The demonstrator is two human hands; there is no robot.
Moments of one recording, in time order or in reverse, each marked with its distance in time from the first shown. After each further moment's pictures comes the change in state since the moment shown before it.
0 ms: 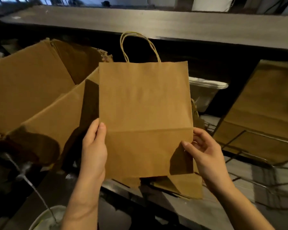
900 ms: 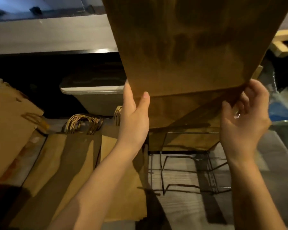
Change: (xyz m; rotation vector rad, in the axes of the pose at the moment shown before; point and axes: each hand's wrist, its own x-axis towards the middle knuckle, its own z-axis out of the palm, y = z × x) left_hand -0.044 0.029 0.257 0.101 -0.649 0.188; right_hand 0.042 -0.029 -0.194 -0.427 0.885 -0.510
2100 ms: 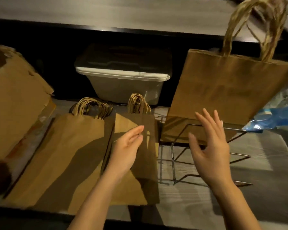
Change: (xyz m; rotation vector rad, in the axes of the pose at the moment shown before) left_hand -0.046 -0.084 -0.080 0.116 -0.121 -0.359; right_hand -0.090 -0.018 0.025 -0.264 -0.539 -0.058
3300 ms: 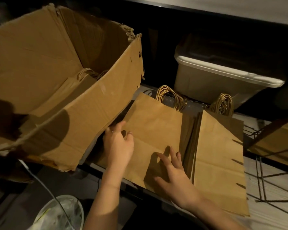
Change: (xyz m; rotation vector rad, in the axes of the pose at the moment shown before) left_hand -0.034 -0.090 -0.211 0.407 0.693 -0.205; right_hand -0.090 -0.132 0.198 0.003 -1.066 0.116
